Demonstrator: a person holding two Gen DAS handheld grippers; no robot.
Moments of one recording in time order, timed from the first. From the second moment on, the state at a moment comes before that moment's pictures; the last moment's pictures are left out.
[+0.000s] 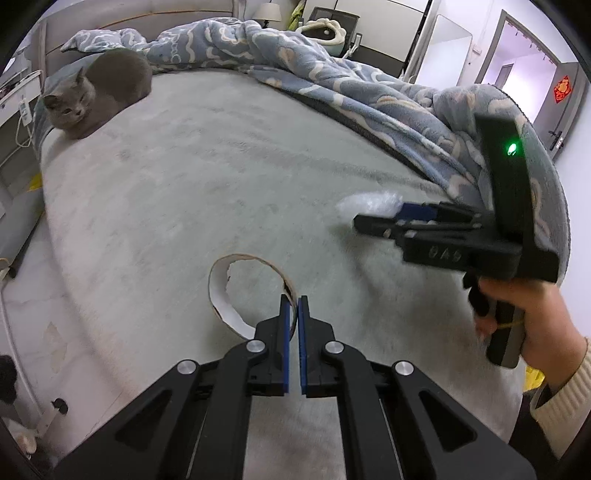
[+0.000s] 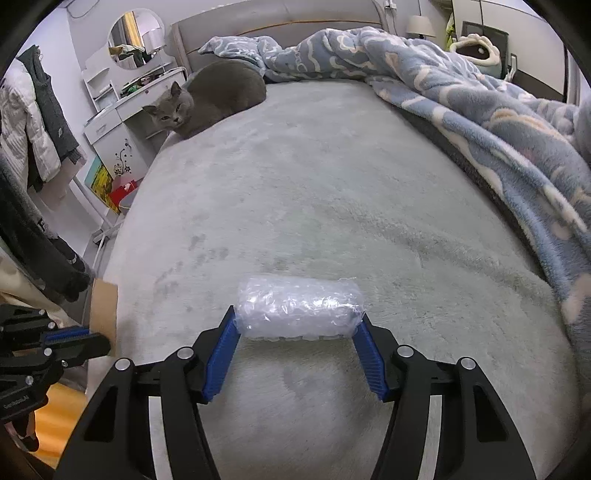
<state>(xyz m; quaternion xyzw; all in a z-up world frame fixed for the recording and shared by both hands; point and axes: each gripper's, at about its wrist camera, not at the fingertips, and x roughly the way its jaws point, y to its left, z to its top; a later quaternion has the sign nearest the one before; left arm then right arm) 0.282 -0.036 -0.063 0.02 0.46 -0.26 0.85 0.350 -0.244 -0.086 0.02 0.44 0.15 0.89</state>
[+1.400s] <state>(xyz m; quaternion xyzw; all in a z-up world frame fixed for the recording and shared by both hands) 0.105 0.068 -0.100 -0.10 0.51 -0.12 0.85 0.140 -0.143 -0.048 -0.01 0.45 0.23 0.86</state>
